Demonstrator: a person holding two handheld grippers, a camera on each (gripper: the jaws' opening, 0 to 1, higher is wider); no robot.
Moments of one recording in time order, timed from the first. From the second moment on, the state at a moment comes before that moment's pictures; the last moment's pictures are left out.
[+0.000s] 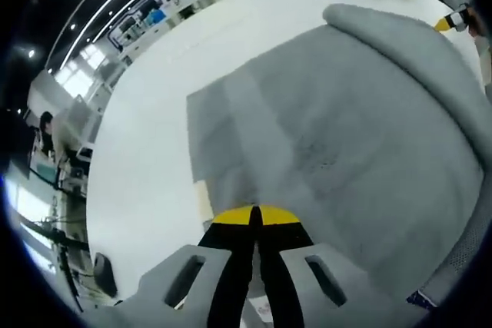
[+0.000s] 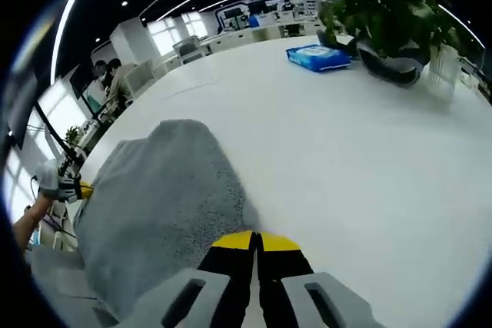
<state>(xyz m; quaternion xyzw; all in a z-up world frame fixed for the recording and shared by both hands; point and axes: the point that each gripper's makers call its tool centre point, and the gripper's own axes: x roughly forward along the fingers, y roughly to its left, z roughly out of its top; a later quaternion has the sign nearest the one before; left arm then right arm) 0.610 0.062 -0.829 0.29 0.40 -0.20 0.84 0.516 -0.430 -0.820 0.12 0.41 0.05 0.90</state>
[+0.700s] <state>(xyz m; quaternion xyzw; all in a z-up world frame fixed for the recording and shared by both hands) 0.608 0.133 -0.824 0.29 0.43 -0.14 0.84 0.501 -0.487 -0.821 0.13 0.42 -0.01 0.90</state>
